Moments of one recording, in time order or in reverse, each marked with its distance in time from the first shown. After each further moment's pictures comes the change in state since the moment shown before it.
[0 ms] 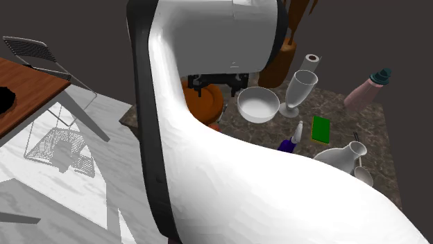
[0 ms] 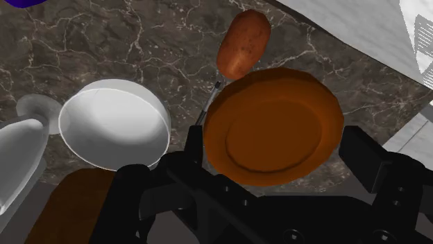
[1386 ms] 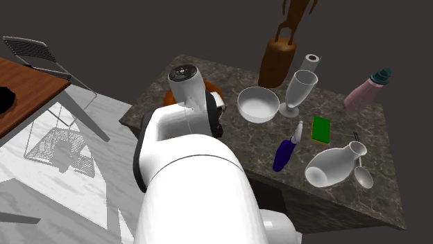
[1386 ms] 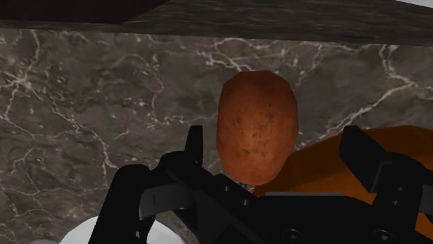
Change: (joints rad) arm -0.100 0.201 0.350 -0.430 0.050 0.534 0.529
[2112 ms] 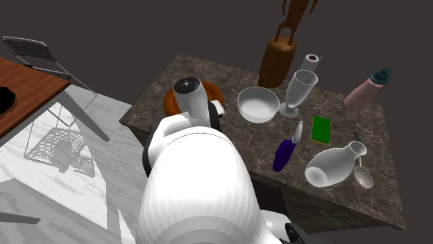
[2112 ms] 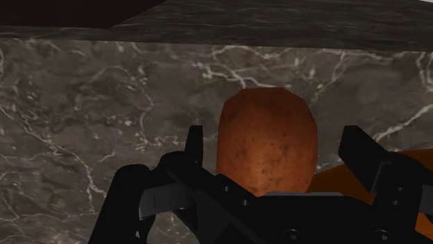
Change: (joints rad) arm -0.026 0.098 0.031 -0.053 -0.011 0.148 0.026
